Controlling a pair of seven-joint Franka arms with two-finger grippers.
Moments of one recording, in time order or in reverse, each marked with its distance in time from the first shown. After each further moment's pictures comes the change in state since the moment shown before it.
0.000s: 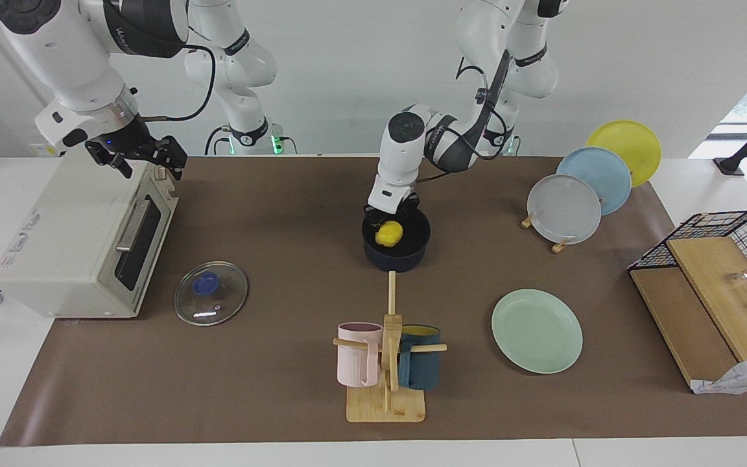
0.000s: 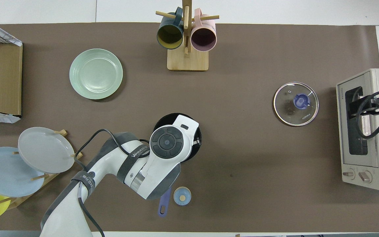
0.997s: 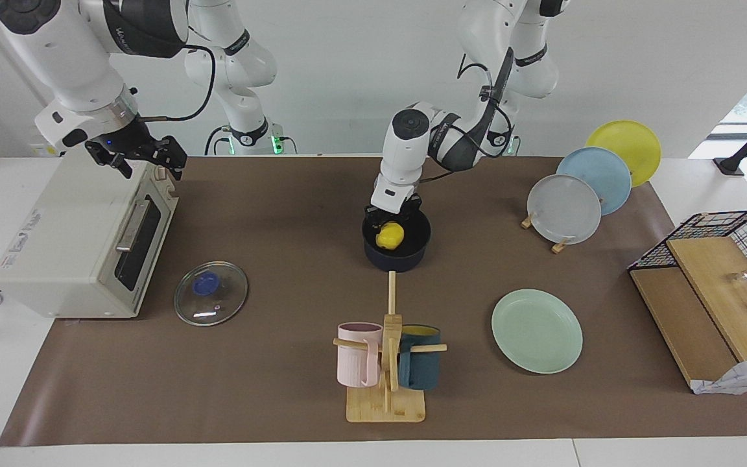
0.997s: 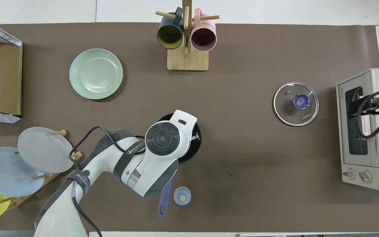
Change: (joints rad) left arm 0.002 -0.015 0.020 0.026 0.000 -0.002 0.000; right arm 0.000 0.000 0.000 0.000 0.000 0.000 0.000
